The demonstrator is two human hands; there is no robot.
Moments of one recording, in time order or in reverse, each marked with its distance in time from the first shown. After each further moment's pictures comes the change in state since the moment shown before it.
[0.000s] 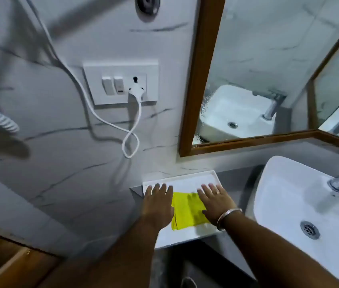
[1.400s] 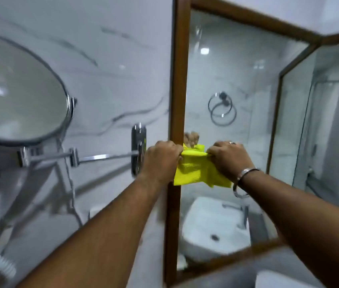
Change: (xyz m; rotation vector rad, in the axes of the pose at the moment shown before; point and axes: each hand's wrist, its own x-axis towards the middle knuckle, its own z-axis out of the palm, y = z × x) left_hand 0.030 0.013 -0.463 0.072 1.053 0.244; right_hand -0.076 0.137 -0.433 -0.193 1.034 0.284
